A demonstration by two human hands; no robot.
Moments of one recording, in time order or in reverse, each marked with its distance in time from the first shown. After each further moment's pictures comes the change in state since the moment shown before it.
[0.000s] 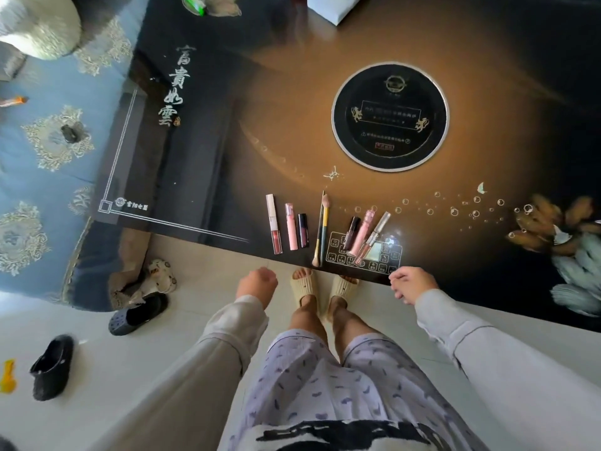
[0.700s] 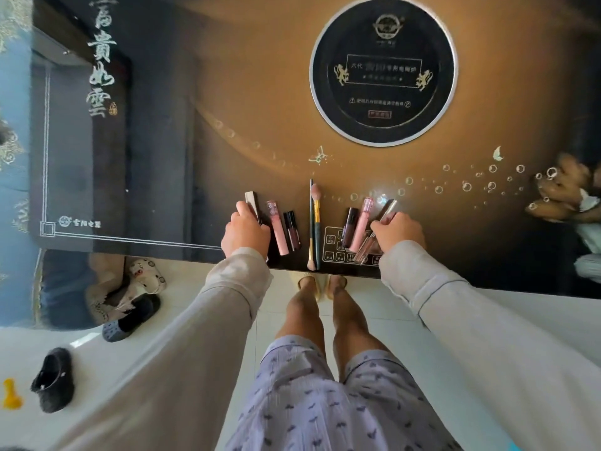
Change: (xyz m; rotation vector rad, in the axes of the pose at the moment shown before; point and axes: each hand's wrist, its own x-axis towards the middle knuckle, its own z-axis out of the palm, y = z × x) left_hand 0.097 0.068 -0.011 0.245 0.260 0.089; right_hand 0.067 -0.071 0.015 -0.064 0.283 0.133
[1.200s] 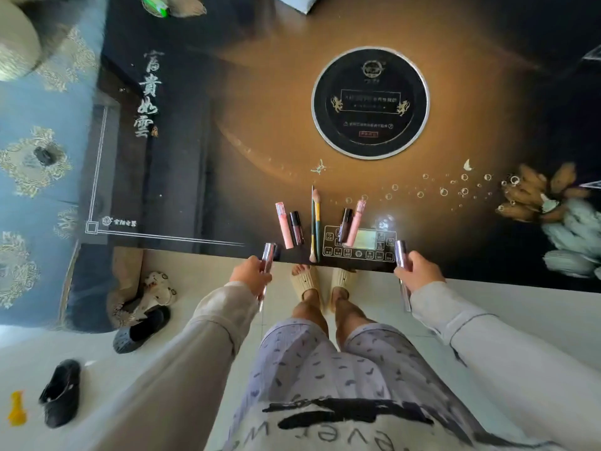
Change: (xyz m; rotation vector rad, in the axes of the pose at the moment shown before) left_hand -0.078 -0.053 -0.020 -0.019 -0.358 0.006; right_hand -0.066 0.088 -0.031 -0.035 -0.117 -0.102
